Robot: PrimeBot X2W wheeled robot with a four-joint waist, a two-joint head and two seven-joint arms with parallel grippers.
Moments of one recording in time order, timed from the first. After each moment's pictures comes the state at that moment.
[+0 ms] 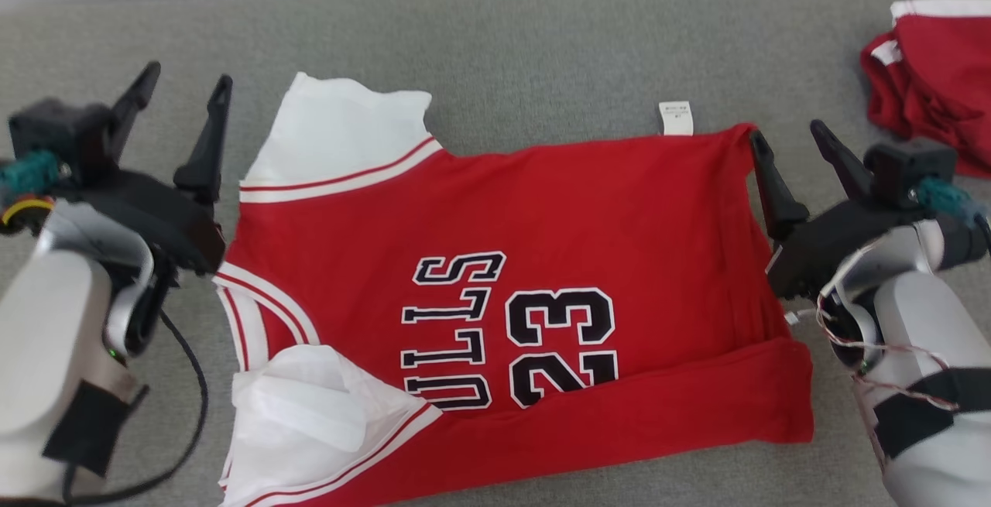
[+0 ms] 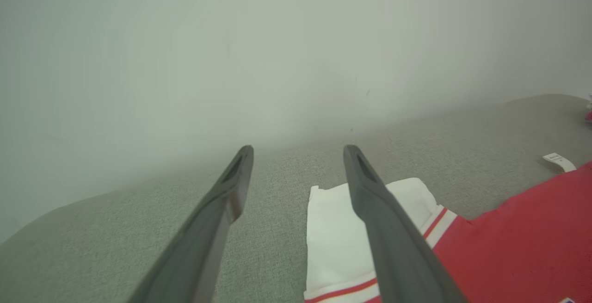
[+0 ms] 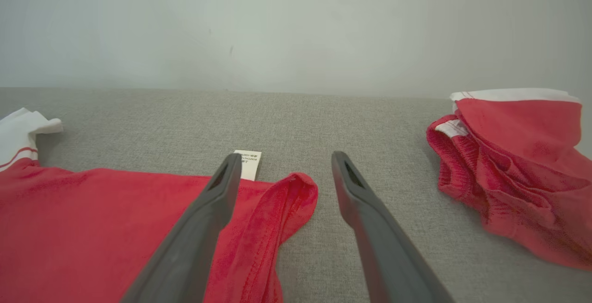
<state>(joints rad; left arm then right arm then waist) -0.73 0.42 -0.30 0.41 -0.47 -0.13 -0.05 -0.60 -0.26 0.14 0.48 0.29 0.13 0.01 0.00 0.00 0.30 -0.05</state>
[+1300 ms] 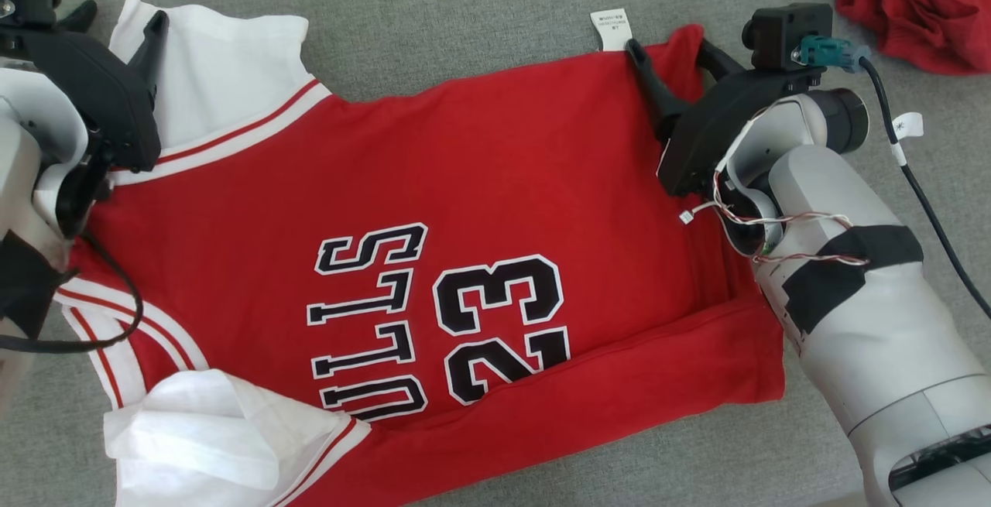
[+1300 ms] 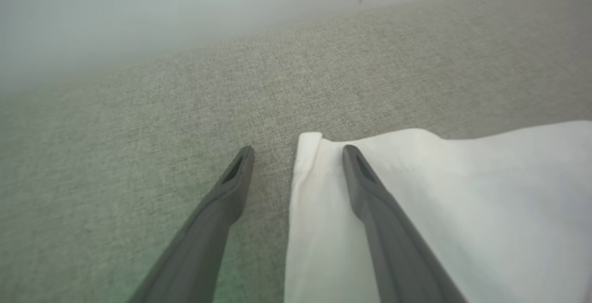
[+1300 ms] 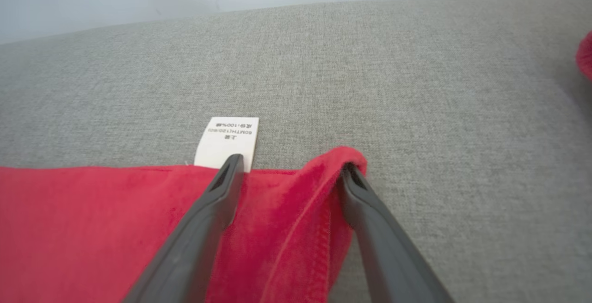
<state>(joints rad) -1.23 0.51 -0.80 0.94 -0.86 -0.13 0.11 -1.04 -0.14 0.40 0.89 0.50 0.13 0.04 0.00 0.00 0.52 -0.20</state>
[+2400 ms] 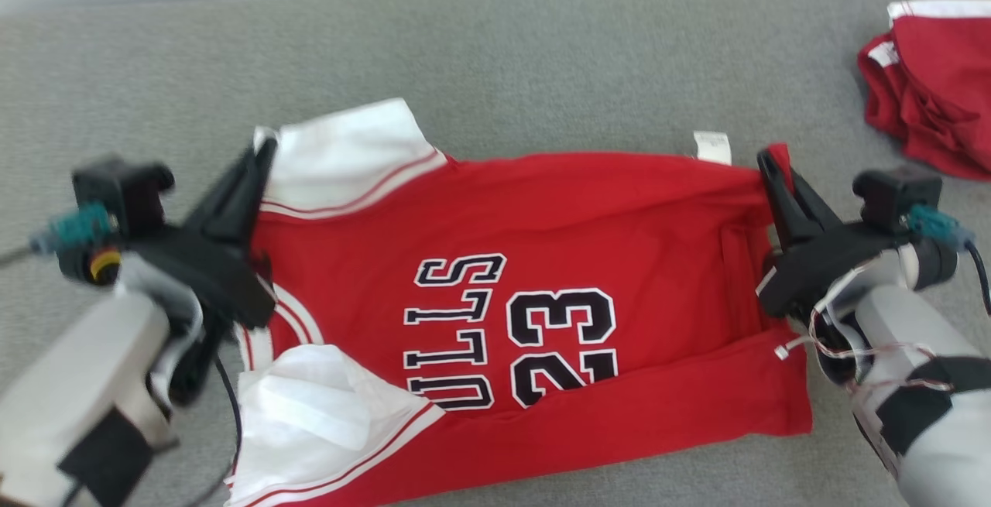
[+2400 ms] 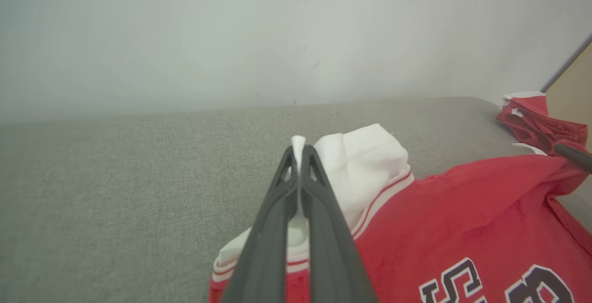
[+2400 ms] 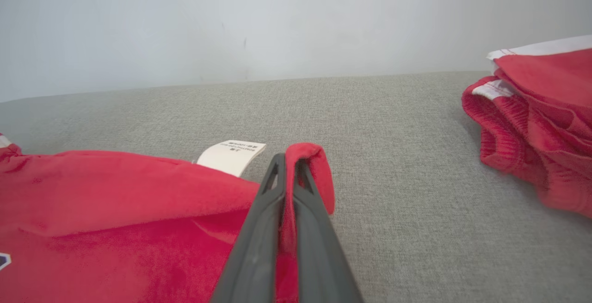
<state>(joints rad) -0.88 0.55 -0.86 0.54 -1.06 -0.11 -0.26 -0.76 -0.36 0.52 0.79 0.67 0.13 -0.25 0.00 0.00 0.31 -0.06</state>
